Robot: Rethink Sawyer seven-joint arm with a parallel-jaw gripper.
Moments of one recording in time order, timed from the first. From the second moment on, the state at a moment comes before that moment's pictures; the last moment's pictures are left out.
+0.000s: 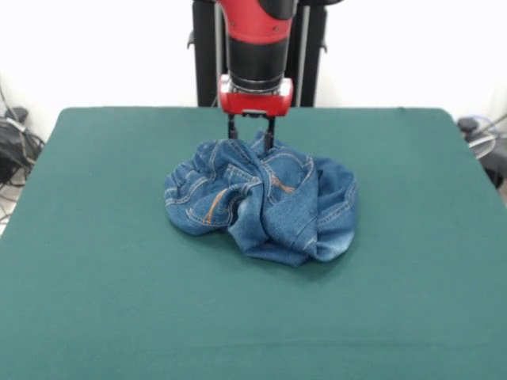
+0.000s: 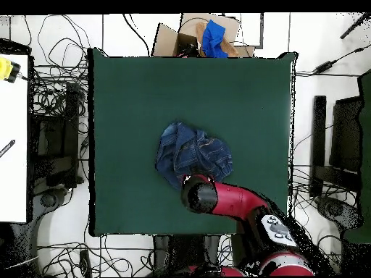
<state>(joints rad) -0.42 -0.59 0.05 1.99 -0.21 0.19 1.57</state>
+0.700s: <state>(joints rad) -0.44 -0.58 0.08 1.99 -0.27 0.18 1.57</state>
